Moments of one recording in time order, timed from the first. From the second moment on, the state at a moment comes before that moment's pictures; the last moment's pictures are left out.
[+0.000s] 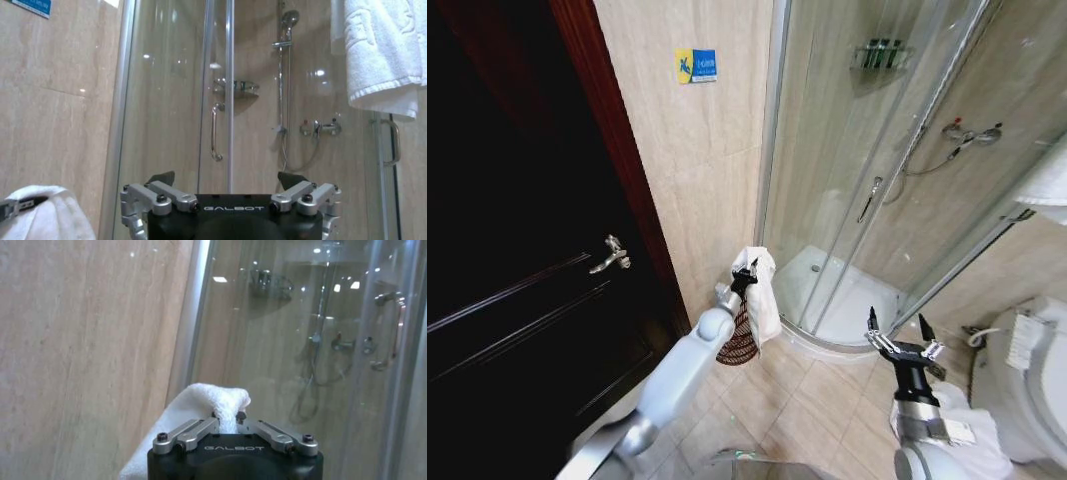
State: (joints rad) left arm 0.70 -1.39 0.03 -1.34 -0.45 -0.15 -0.06; right arm -1.76 1.54 0.80 2.17 0.19 0.35 -0.05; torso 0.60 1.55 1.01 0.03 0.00
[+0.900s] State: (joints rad) left arm 0.57 -1.45 0.03 -1.03 -0.47 -0.21 -0.05; right arm -1.75 1.54 0.81 2.12 0.08 0.41 -0.09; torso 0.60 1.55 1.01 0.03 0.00
